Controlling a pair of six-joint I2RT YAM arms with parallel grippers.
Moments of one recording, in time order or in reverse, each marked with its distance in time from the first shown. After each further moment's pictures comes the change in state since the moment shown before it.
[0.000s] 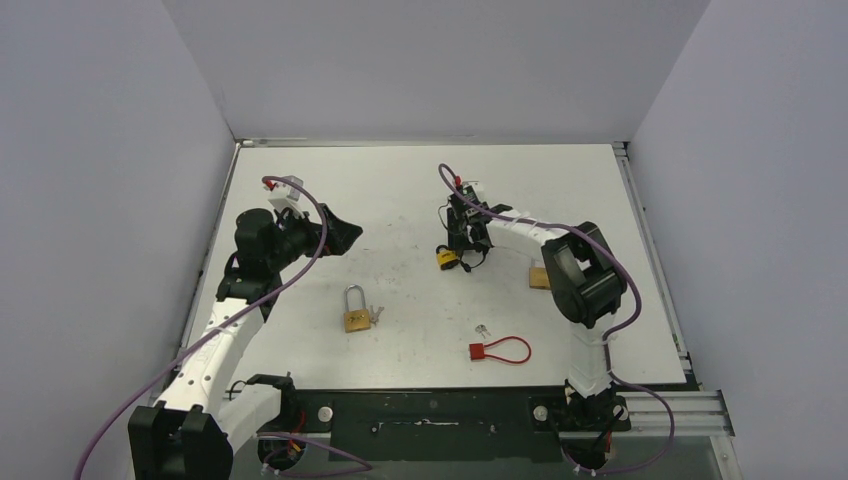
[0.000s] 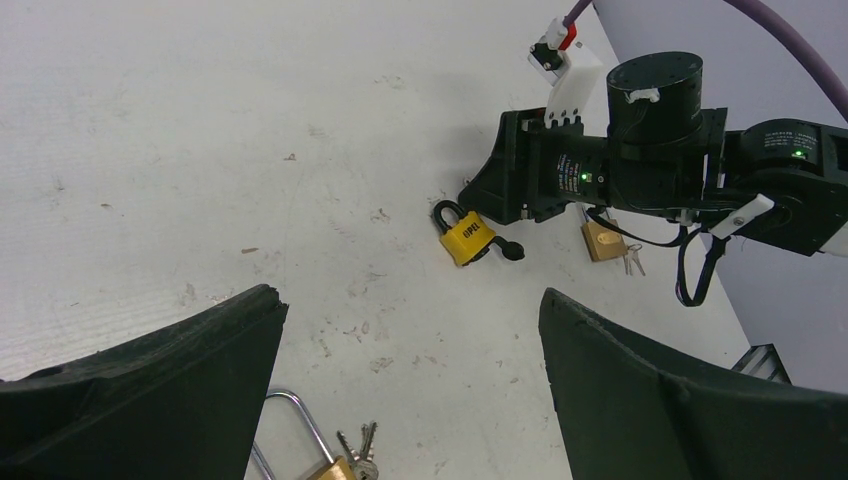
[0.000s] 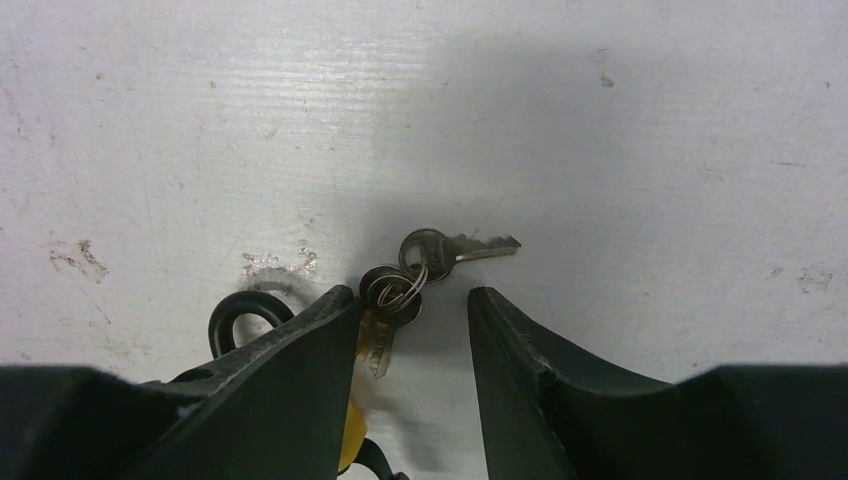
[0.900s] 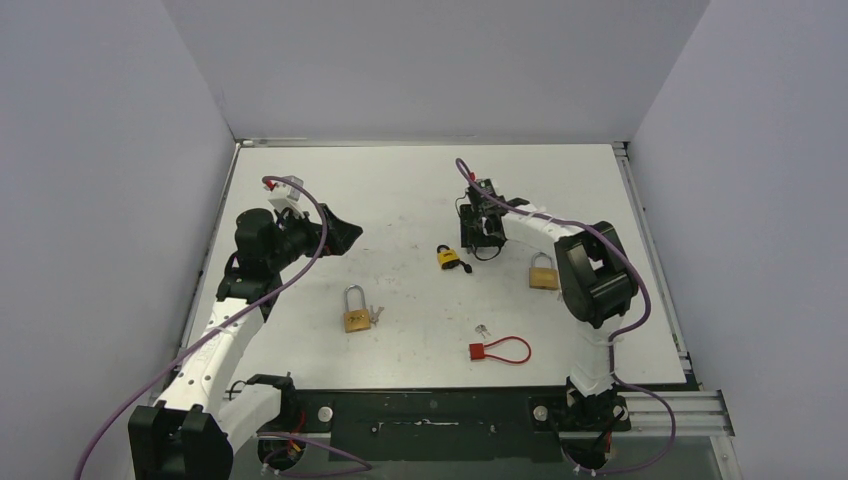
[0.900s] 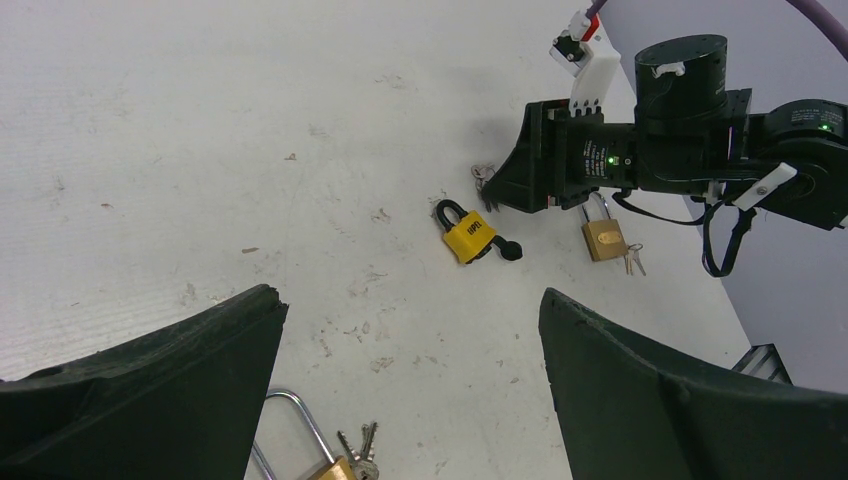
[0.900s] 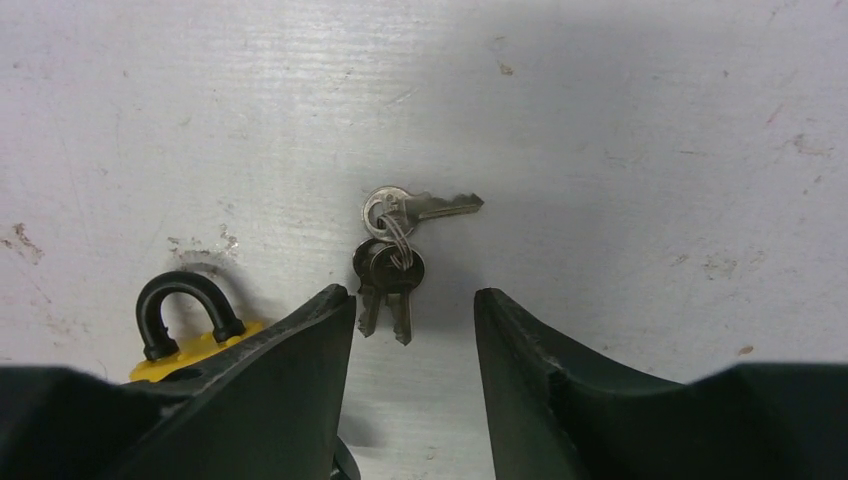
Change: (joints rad) left arm 0.000 0.003 0.000 0.000 0.000 0.002; right arm -0.083 -0.034 -0.005 -0.061 -0.073 -0.060
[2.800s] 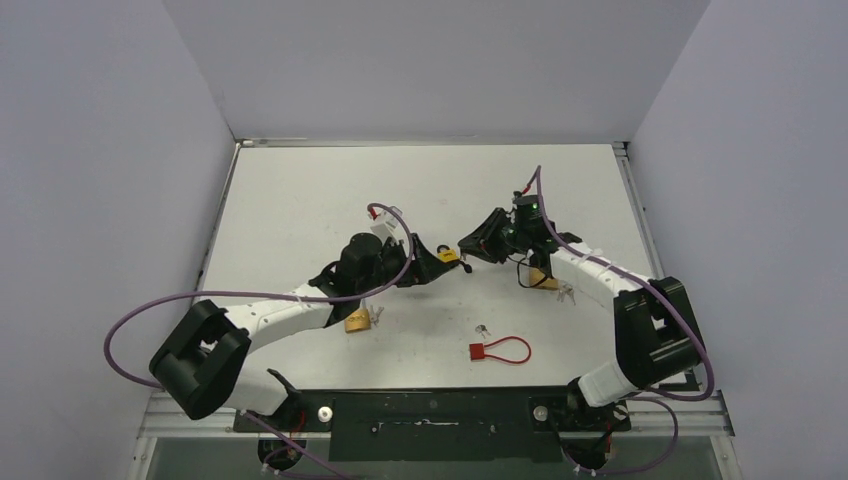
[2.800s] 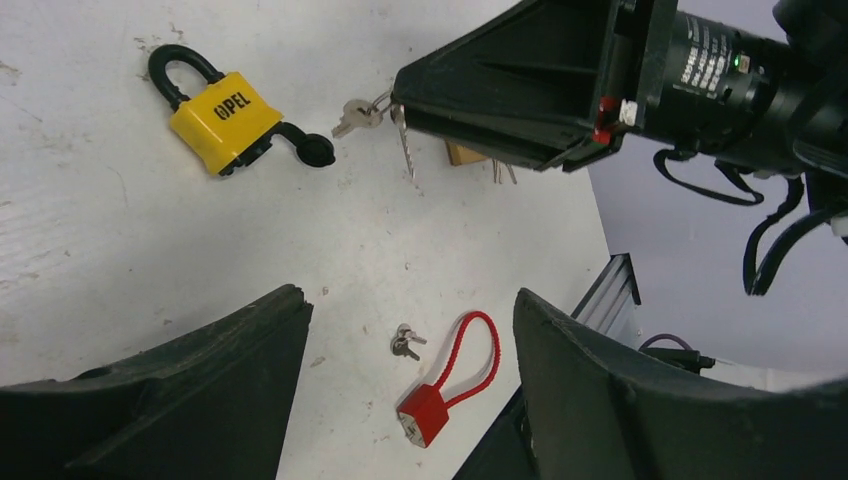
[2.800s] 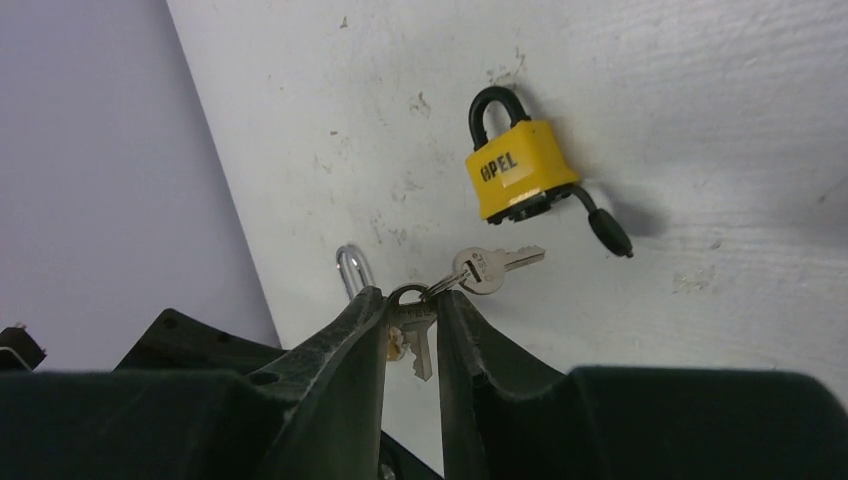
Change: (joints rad) left arm -0.588 0.369 -0.062 0.385 -0.264 -0.390; right arm -0.111 -0.434 -0.415 0.311 -0.497 0.612
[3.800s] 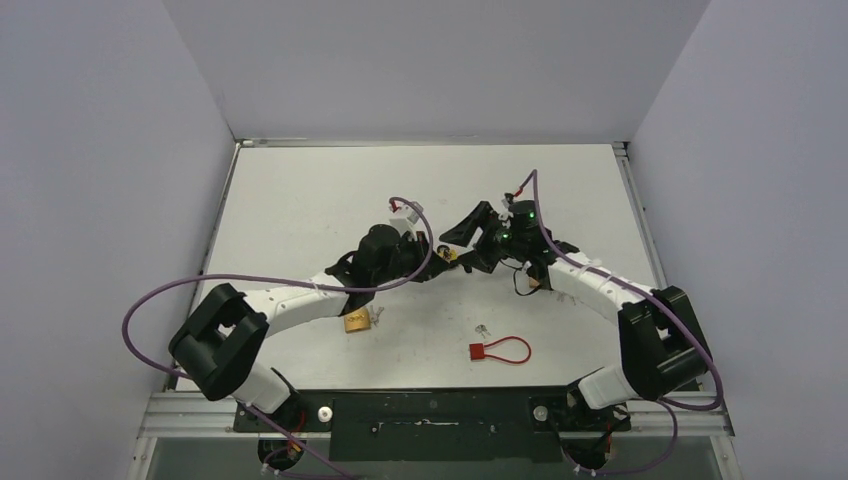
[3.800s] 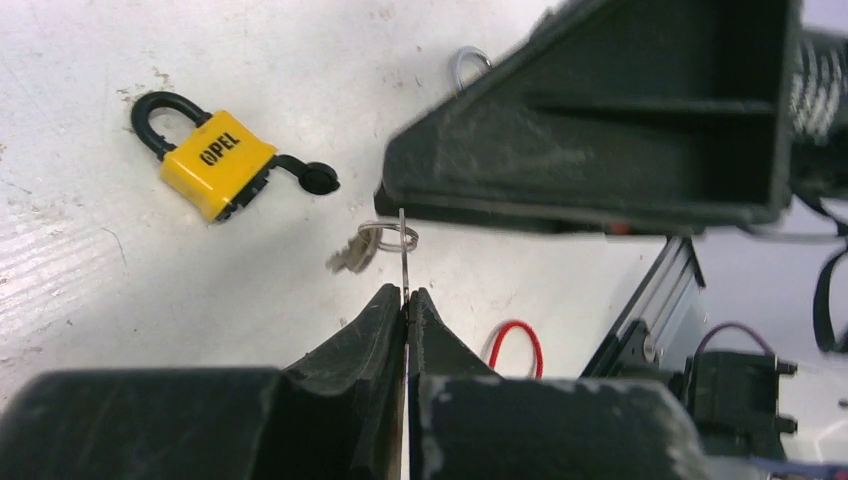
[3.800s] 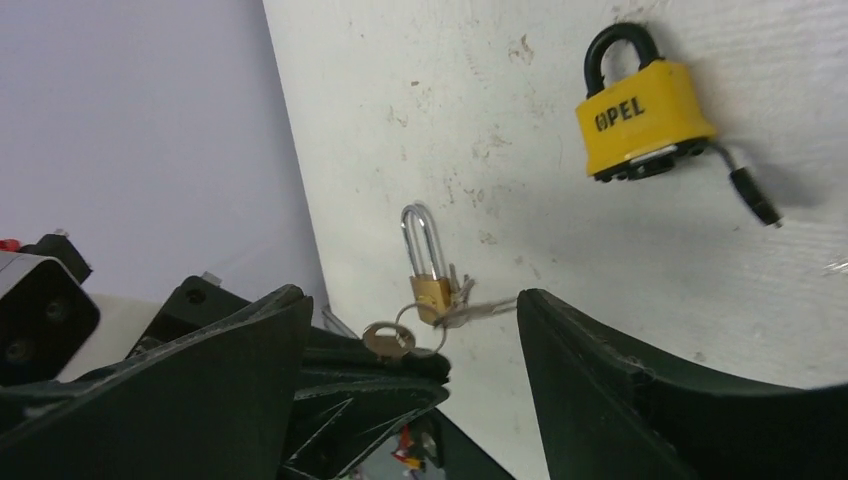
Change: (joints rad) left arm -0.053 0.155 0.120 0.006 -0.046 0.098; right arm 0.092 -0.069 -0.094 0.158 -0.047 0.192
